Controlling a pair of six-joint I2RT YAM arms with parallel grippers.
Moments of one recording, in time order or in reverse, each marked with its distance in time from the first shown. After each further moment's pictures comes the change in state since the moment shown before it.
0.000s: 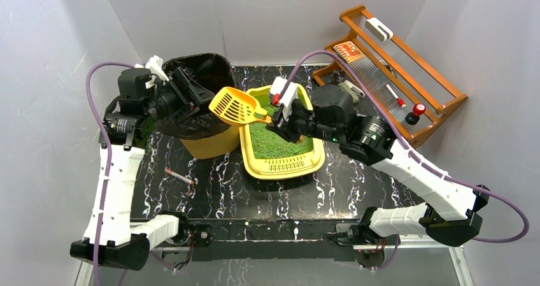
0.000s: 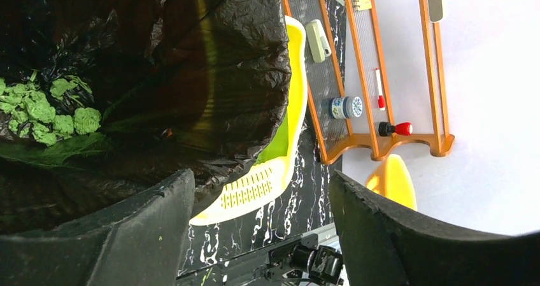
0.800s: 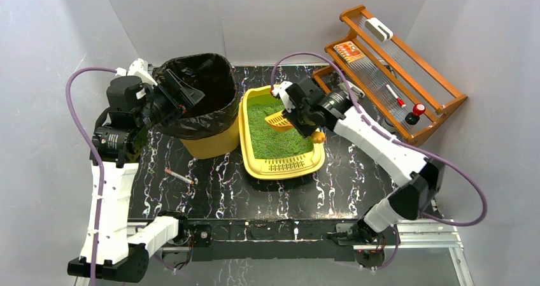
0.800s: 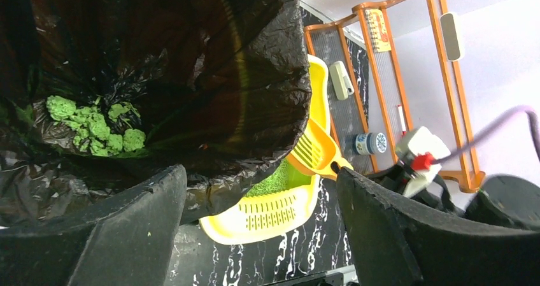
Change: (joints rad) left arm 0.000 -0.087 0.000 -0.010 -0.169 0.029; right arm -0.212 0.268 0.048 -0.457 0.232 0.092
